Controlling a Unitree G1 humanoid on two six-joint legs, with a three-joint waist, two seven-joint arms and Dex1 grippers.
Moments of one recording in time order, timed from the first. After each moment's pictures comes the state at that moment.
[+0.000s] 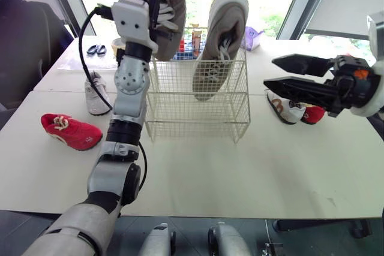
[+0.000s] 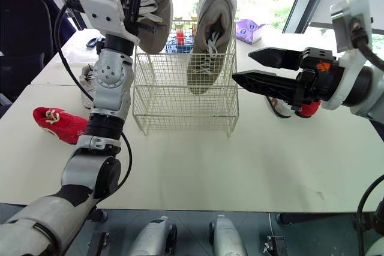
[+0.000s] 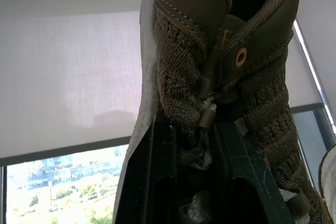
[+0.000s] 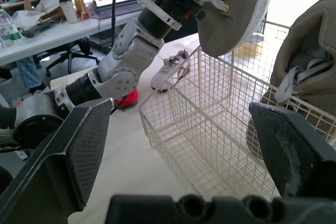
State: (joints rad) left arm -1.08 0.18 0.09 0.58 0.01 -0.47 -0.06; right arm -0.65 -1.09 -0.44 -0.36 1.51 1.13 0.49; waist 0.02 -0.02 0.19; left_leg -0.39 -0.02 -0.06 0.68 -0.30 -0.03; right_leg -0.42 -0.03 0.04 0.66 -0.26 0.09
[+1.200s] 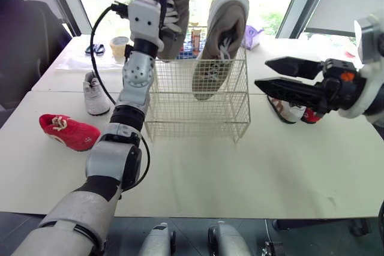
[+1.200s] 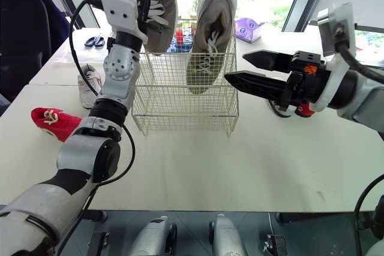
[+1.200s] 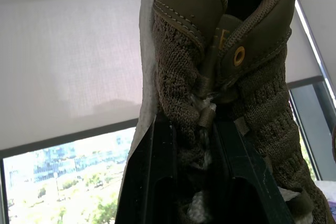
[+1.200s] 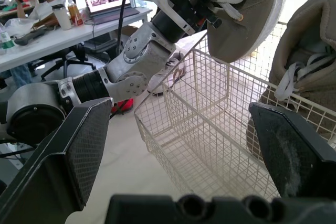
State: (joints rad) left arm -1.22 0.19 0.08 0.95 0.06 -0.64 -0.03; right arm -0.61 -1.07 -0.39 -0.39 1.56 1.06 0.40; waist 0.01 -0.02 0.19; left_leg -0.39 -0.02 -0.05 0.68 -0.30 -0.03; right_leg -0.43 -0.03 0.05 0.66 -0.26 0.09
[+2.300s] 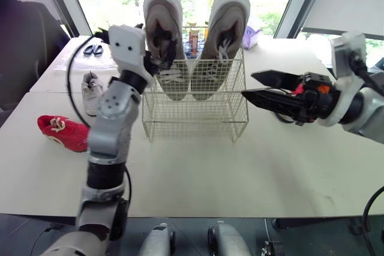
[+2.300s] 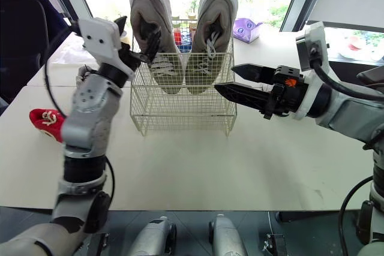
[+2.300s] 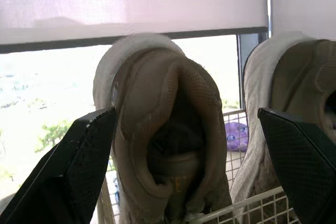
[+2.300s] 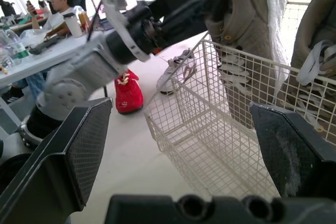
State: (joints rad) left arm -0.71 0.27 0.08 -0.31 -0.21 0.44 -0.20; right arm -0.56 -0.97 -0.32 -0.41 1.48 1.01 0.43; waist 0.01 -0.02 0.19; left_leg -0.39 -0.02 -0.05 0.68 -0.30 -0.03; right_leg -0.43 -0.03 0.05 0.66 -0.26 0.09
